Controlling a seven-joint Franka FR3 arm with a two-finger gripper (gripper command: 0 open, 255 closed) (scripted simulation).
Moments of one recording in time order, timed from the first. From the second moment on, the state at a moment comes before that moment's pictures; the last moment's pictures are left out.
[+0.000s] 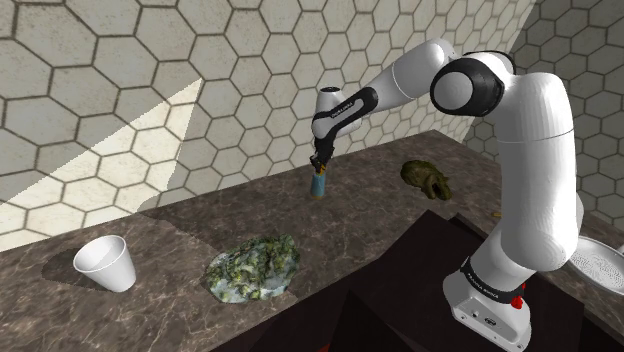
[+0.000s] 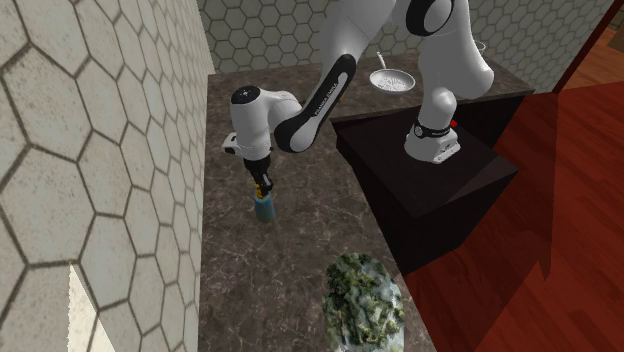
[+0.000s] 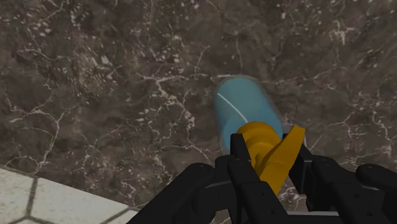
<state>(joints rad) 0.00 0.58 -0.04 -1.80 0.02 2.39 -0.17</state>
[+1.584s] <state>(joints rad) 0.00 0.42 -0.05 -1.76 0.01 2.19 -0.17</state>
